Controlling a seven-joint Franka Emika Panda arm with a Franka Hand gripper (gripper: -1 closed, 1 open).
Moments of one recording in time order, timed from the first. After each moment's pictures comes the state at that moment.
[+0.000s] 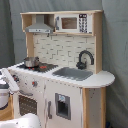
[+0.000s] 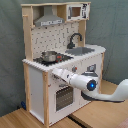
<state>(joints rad) -0.94 -1.46 1.61 -2.04 0.10 2.99 -0.21</state>
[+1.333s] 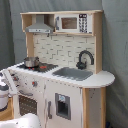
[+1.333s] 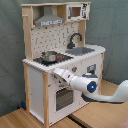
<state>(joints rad) -0.93 -1.46 1.63 -2.04 0.10 2.99 -0.01</state>
